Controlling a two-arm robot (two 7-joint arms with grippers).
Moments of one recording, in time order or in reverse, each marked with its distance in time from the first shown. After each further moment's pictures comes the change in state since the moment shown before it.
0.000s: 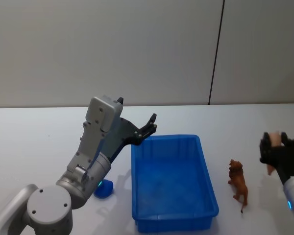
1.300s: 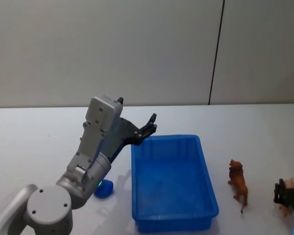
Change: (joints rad) left arm 0.000 0.000 0.000 0.000 0.000 0.000 0.000; right arm -0.010 0.010 0.002 0.124 0.044 0.197 -0.157
